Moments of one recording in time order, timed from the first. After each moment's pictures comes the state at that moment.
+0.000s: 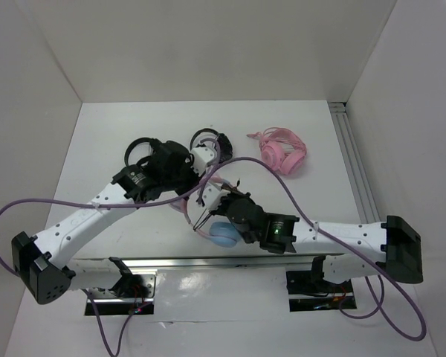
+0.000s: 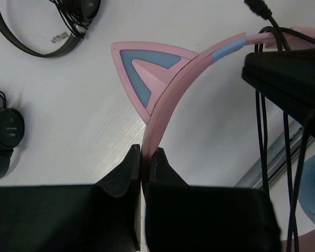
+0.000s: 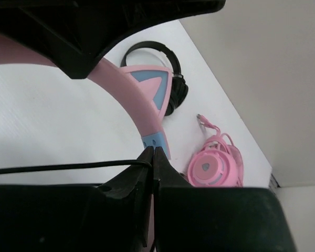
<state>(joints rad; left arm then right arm) -0.72 1.24 1.18 -0.70 0.05 0.13 1.27 1.21 0.79 0.14 0.77 -0.52</state>
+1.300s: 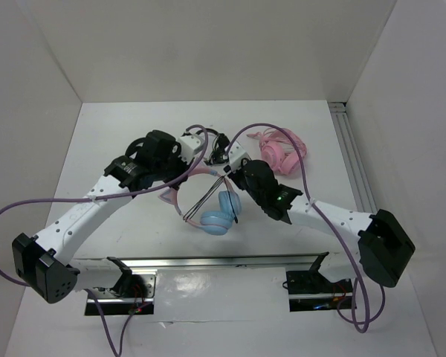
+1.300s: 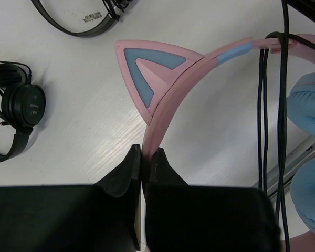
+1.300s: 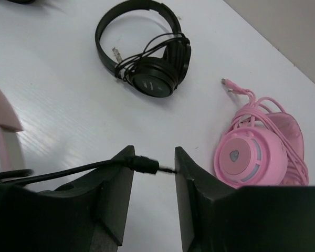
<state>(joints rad) -0.56 1.26 1.22 -0.73 0.08 0.15 0.81 1.31 0.79 0.19 0.37 -0.25</state>
